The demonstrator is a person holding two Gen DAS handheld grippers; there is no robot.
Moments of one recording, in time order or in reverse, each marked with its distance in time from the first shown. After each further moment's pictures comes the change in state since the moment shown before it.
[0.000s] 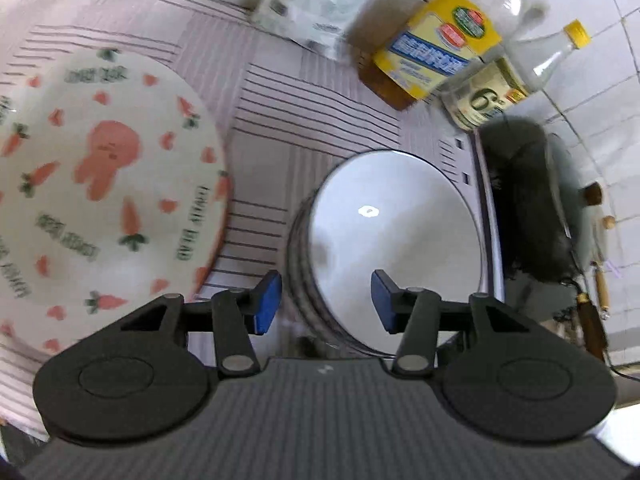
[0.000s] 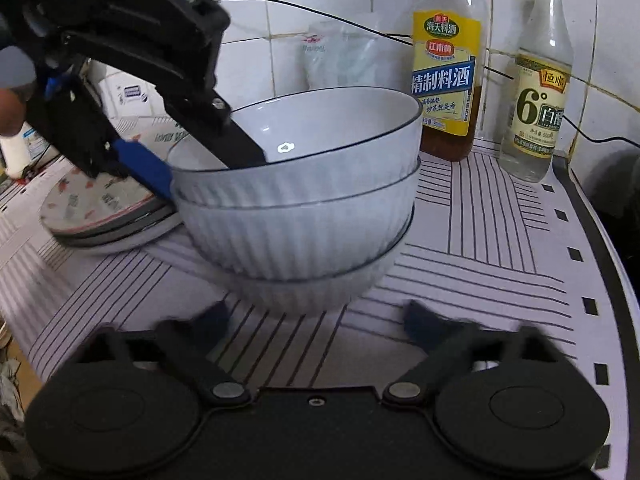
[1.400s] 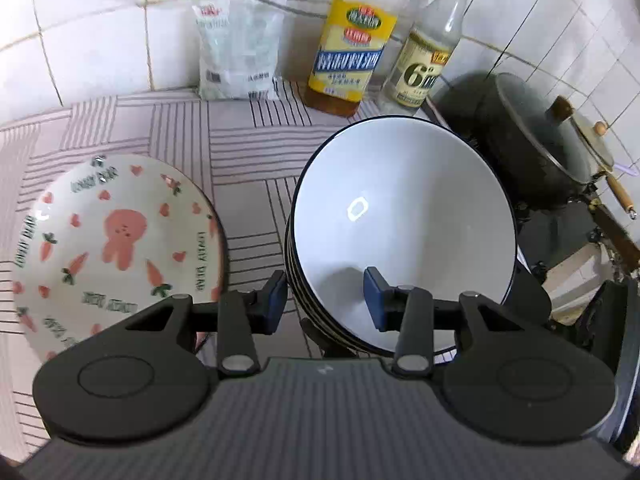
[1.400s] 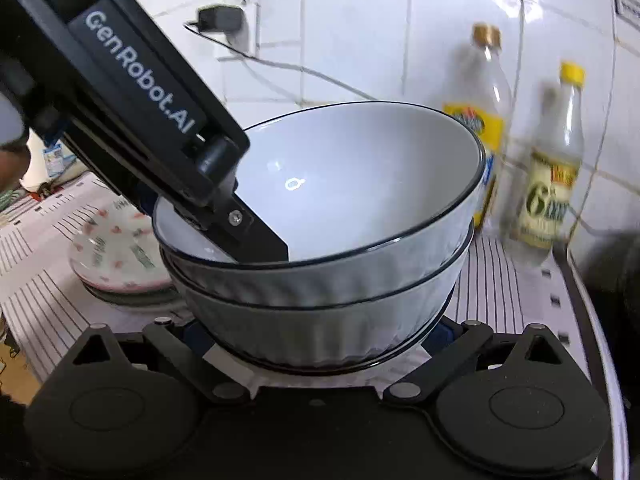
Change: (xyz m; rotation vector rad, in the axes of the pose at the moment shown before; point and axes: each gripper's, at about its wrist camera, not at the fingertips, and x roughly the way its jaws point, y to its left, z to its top) left arm -0.052 -0.033 -0.031 0.373 -0.113 0.078; right arm -0.046 0.038 0.022 -0.116 -0.152 -0.010
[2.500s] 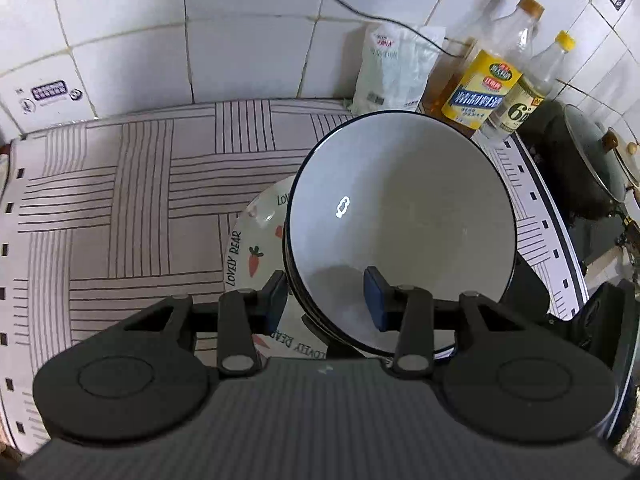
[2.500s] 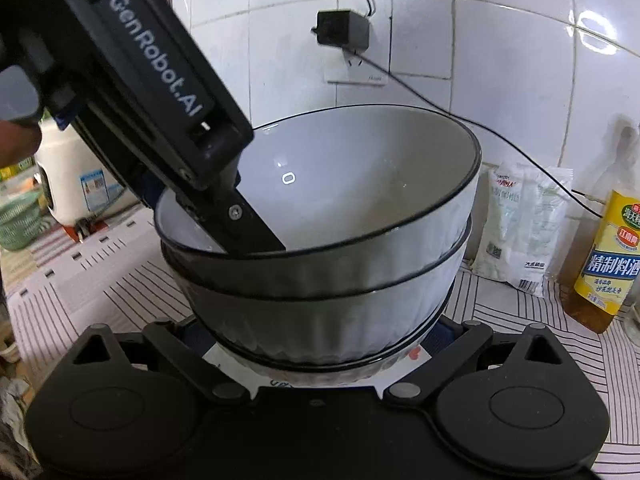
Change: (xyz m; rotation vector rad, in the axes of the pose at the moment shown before) left arm -0.067 0.172 0.041 -0.039 0.071 0.058; right arm 0.070 0.135 0.074 -0.031 -0.021 0.084
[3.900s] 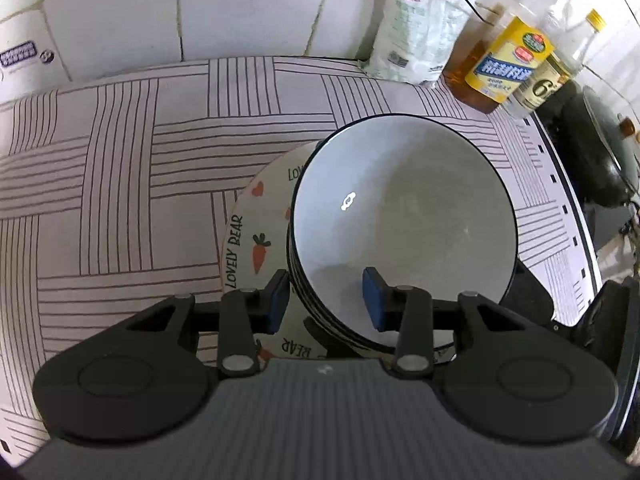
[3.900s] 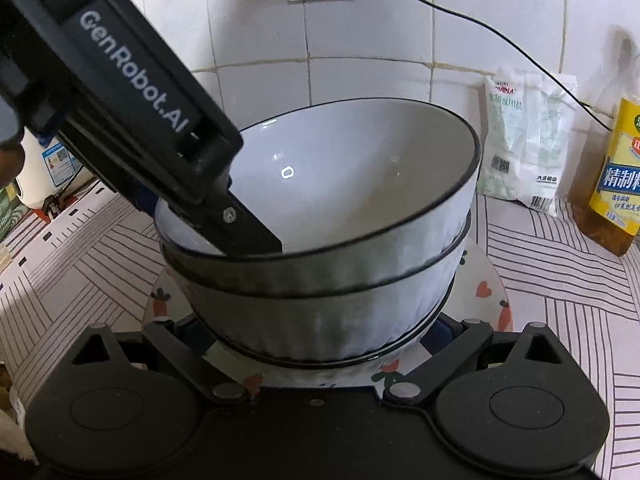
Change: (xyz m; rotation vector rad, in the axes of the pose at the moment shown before) left arm 0.056 0.022 0.004 -0.024 0.087 -0.029; right arm 0.034 0.000 -0.013 0.123 0.170 -0.021
